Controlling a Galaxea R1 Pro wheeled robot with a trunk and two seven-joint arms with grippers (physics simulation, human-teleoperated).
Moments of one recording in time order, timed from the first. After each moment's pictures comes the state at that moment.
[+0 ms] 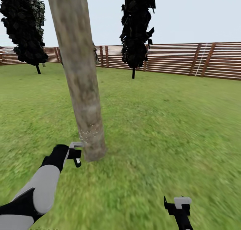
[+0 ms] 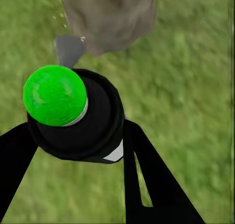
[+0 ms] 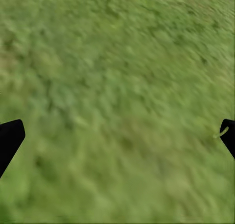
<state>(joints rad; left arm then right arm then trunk) -0.95 -0.01 0.55 -0.52 -0.68 0.61 -0.33 -0.44 -0.03 -0.49 -0.19 0.59 -0.58 -0.15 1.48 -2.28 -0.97</state>
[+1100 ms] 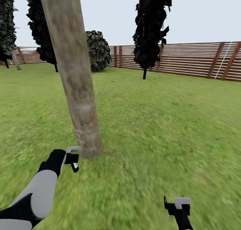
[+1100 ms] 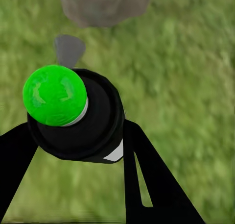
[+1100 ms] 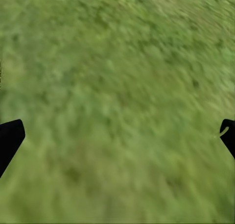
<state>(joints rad) -0.90 0.00 0.61 -0.54 -0.69 0.60 -0.32 -0.44 -0.03 -0.49 -0.19 0.59 -0.58 -0.15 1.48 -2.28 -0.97</state>
